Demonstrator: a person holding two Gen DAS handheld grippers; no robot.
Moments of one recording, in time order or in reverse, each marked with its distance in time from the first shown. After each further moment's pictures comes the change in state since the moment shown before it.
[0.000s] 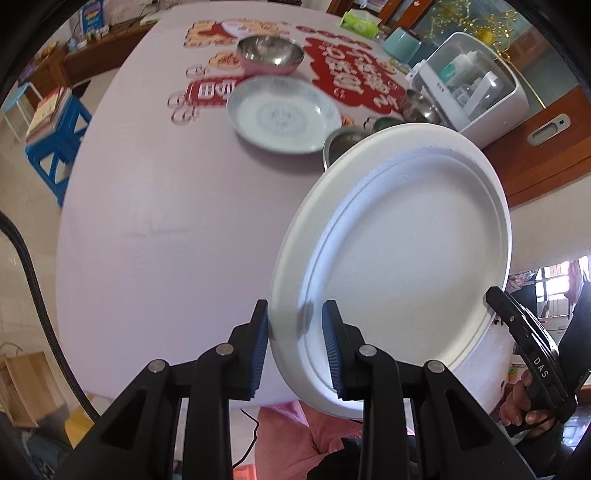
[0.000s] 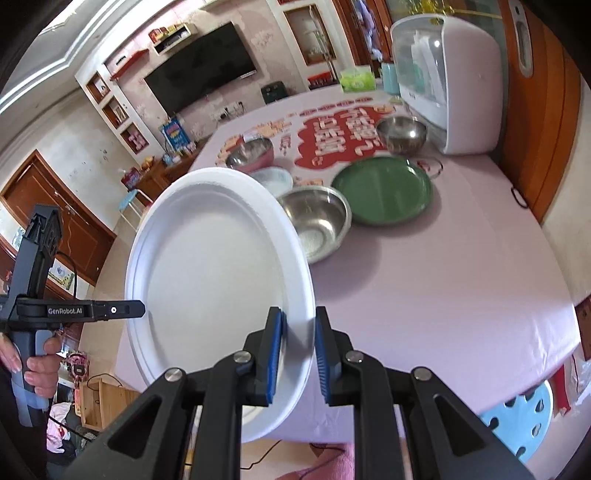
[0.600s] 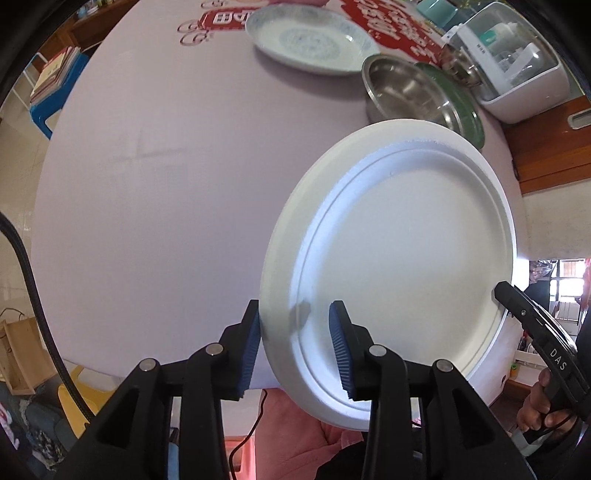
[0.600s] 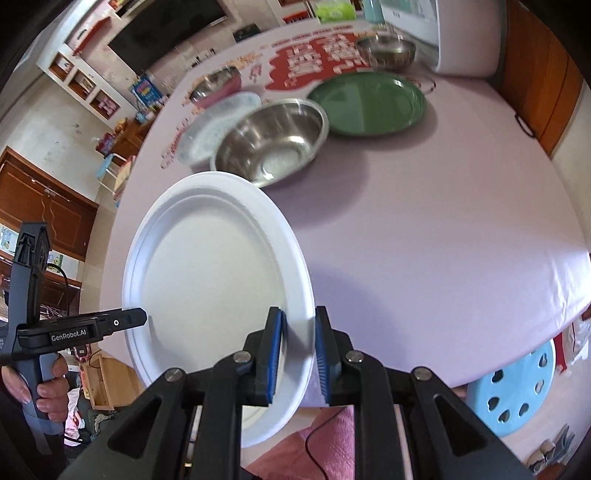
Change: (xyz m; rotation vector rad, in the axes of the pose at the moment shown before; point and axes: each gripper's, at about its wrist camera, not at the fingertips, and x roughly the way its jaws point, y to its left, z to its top) left arm 0.075 0.010 -0.027 -0.067 0.144 0.065; right arm 0.055 -0.018 -0.024 0.075 0.259 -0.045
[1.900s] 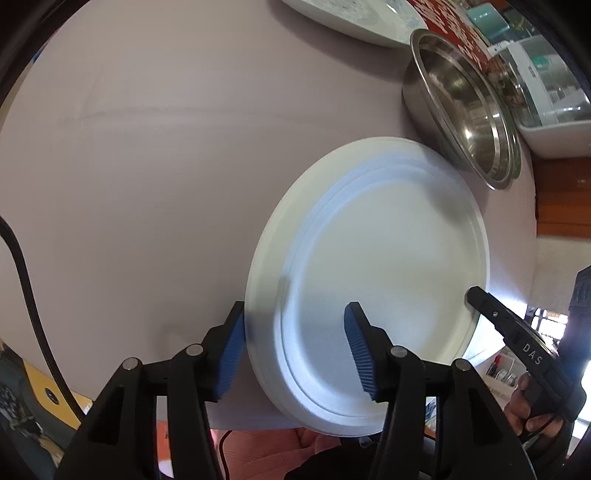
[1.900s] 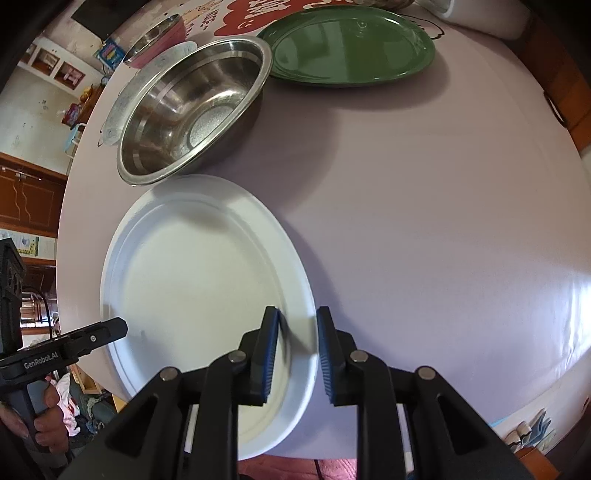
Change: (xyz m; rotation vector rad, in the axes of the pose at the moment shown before) left arm 0.079 0.019 0.044 -0.173 0.076 -0.064; right arm 0.073 -0.039 0.049 0.009 0.210 -0.080
